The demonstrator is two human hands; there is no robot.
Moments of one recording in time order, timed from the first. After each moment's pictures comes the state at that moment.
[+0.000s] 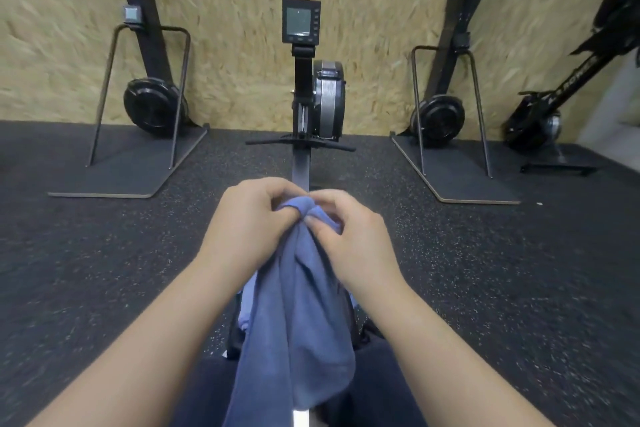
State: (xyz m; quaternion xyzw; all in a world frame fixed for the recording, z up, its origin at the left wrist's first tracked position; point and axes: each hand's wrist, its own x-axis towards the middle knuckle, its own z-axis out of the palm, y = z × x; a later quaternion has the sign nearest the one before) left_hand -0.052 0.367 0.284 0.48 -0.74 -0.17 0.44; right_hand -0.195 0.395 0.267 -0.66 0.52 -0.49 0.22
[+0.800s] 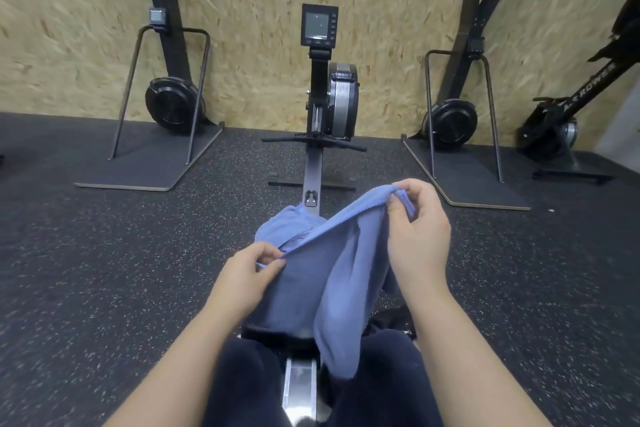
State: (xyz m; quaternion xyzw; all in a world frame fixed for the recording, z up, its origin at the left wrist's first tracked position) left_hand -0.014 0.381 0.168 0.59 -0.64 -0.28 0.40; right_hand -0.222 0.420 0.259 -0.51 0.55 -0.65 0.15
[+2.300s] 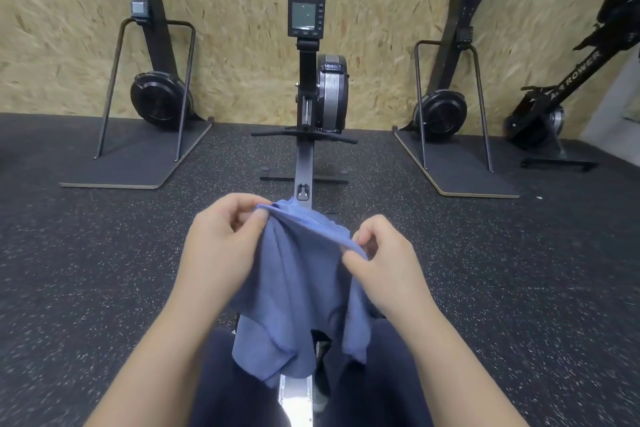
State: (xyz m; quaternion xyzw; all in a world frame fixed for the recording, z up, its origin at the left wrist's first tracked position) left_hand -0.025 0.426 0.255 0.52 -0.60 -0.25 0.56; right_hand -0.220 0.446 0.233 -0.63 0.60 -0.45 0.18
